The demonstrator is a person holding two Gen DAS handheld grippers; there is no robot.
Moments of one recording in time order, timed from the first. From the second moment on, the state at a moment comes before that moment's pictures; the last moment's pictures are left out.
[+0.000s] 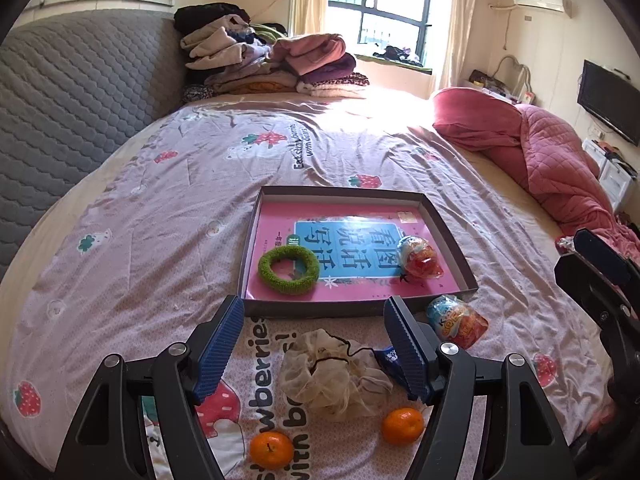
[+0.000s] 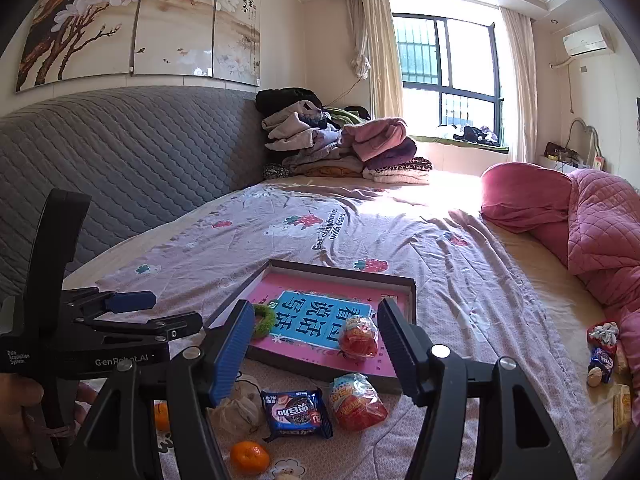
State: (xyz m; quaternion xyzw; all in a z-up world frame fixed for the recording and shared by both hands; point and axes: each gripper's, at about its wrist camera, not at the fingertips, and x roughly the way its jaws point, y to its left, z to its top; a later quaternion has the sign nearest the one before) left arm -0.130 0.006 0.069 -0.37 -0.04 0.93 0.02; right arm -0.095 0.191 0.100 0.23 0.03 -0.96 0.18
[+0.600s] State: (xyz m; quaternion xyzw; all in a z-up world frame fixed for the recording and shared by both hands) left arm -0.094 0.000 0.065 -0.37 -0.04 0.93 0.02; right arm -0.061 0.210 0.087 0.24 0.01 -0.96 0.17
